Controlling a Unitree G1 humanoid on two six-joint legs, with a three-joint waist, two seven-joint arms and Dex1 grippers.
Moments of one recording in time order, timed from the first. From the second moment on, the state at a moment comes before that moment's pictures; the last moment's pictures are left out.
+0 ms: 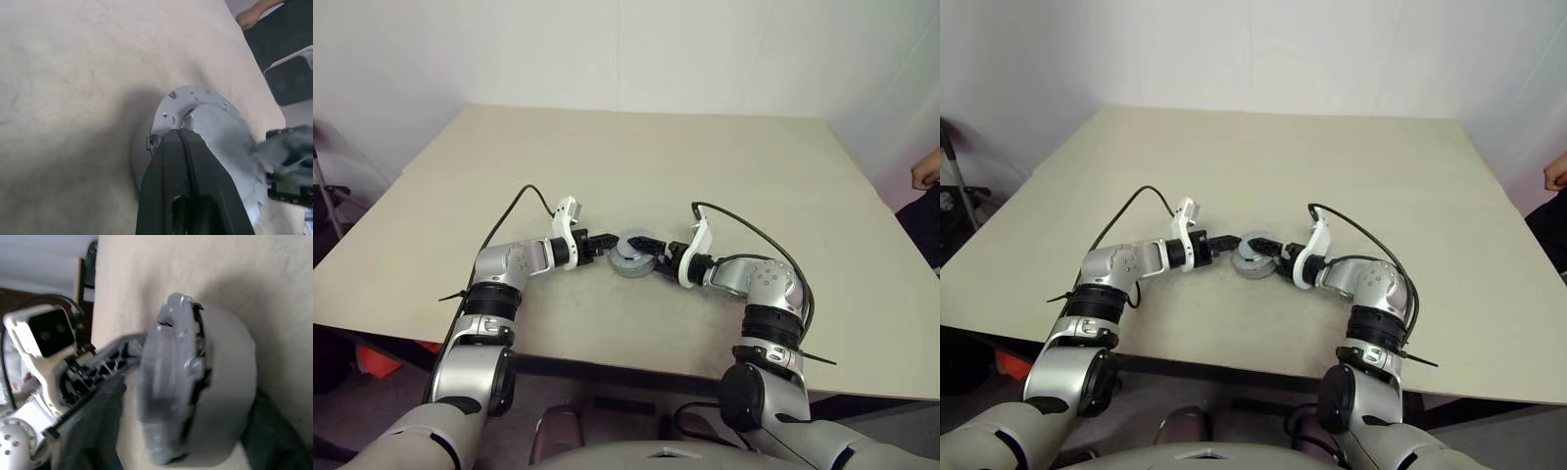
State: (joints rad) left arm -0.68 0.19 0.11 0.51 -0.50 0.93 -0.69; right arm -0.59 0.08 -0.53 0.19 0.58 1.42 0.26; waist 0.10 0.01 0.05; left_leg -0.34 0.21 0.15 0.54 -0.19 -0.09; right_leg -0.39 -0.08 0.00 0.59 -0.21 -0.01
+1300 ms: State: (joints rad) left arm -0.64 0.17 0.52 0.52 -0.83 1.05 -0.57; right arm -0.88 0.06 -0.85 0.44 0.89 1.29 0.00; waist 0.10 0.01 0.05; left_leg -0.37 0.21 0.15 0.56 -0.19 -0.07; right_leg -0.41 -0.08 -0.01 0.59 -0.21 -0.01
